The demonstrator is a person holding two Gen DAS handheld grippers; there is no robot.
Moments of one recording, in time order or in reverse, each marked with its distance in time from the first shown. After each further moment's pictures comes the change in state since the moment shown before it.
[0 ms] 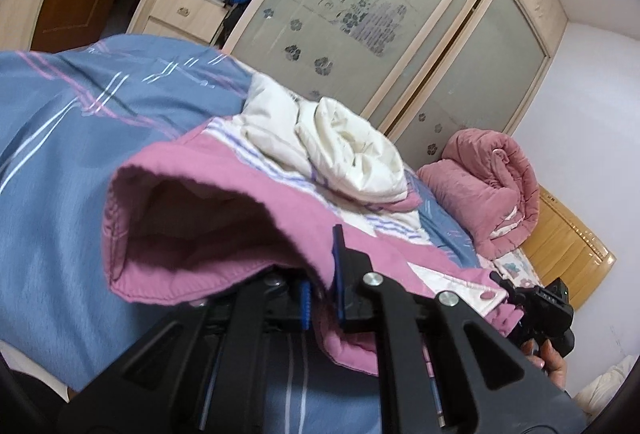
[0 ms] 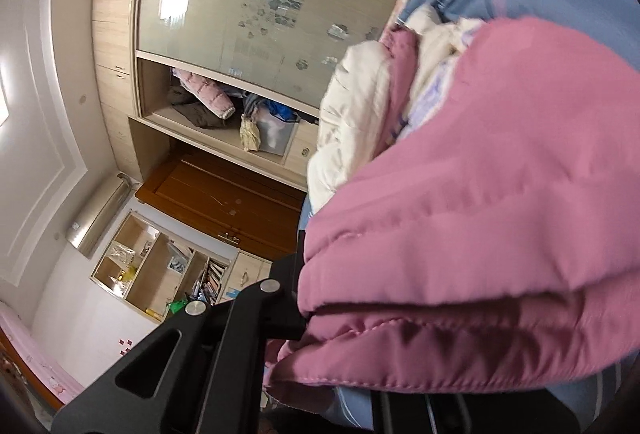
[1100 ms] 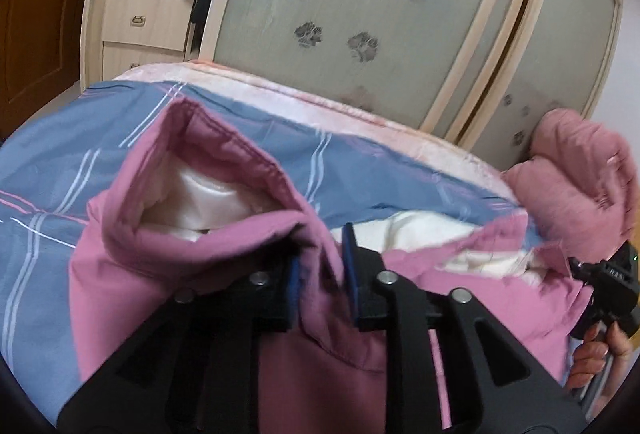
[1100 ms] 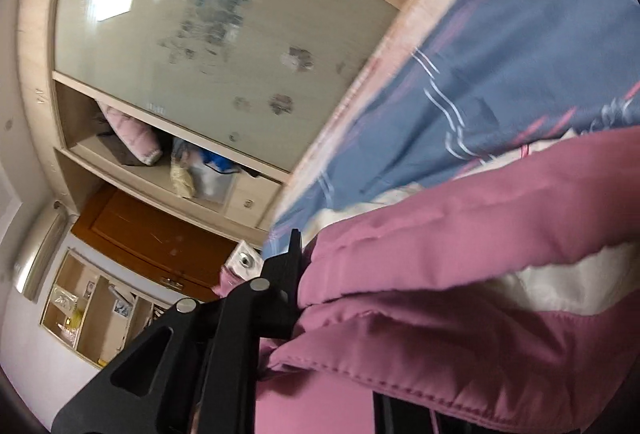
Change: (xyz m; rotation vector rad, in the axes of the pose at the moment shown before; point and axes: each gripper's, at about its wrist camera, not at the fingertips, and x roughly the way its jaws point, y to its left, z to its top) left arm 0.417 0.029 0.241 0.163 0.161 0.226; right arm 0.314 -0.054 0.298 0.001 0.013 -0.206
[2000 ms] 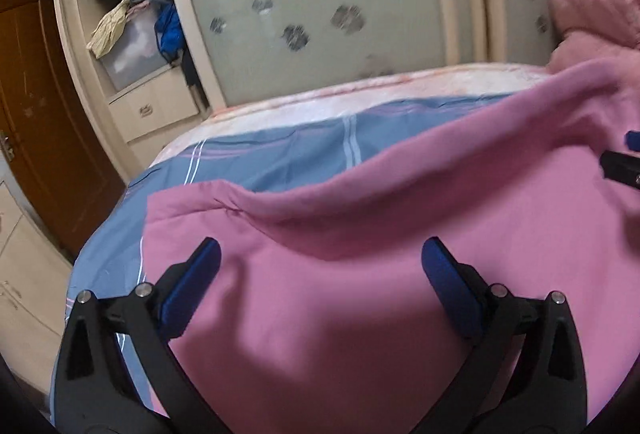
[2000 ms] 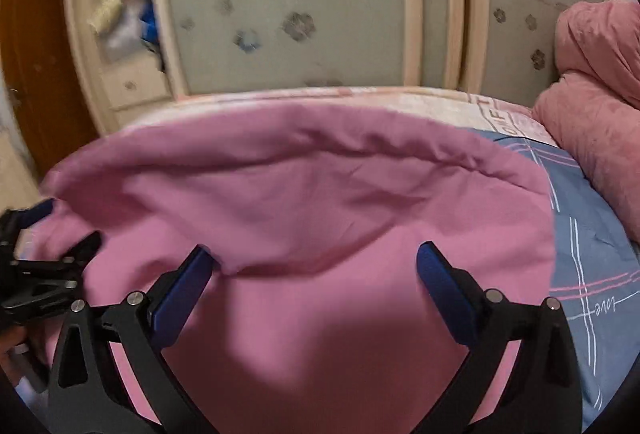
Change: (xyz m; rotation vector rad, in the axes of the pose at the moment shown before) left arm 0.025 -0.053 -0.013 0.448 0.028 0.318; right arm 0.057 0.090 -0.041 -0.769 0.005 -0.658
